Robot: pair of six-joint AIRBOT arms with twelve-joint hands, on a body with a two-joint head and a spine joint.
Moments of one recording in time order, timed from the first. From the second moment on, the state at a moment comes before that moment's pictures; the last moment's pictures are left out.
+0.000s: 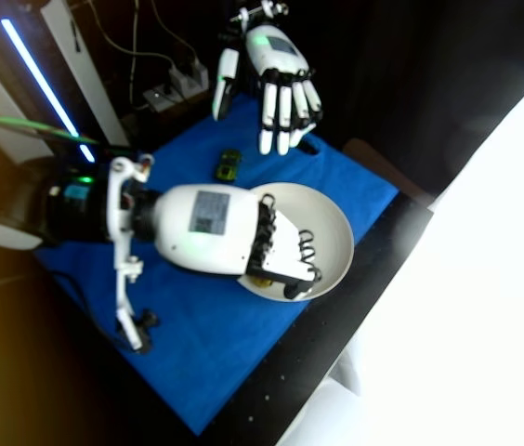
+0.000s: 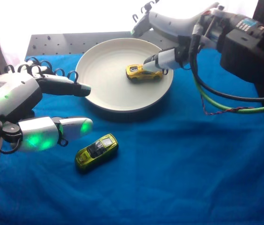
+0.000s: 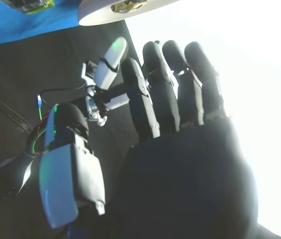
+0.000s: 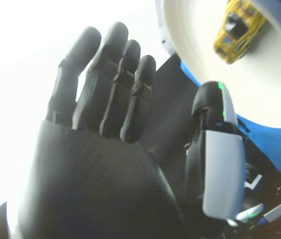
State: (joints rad) left arm 1.00 -0.87 0.87 -0.35 -1.00 1.15; right arm -0.46 -1.42 1.51 0.10 0.39 -1.24
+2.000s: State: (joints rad) left arm 1.00 -0.87 0.86 -0.35 -1.02 1.14; right arm -0.50 -1.53 1.61 0.11 0.30 -1.24
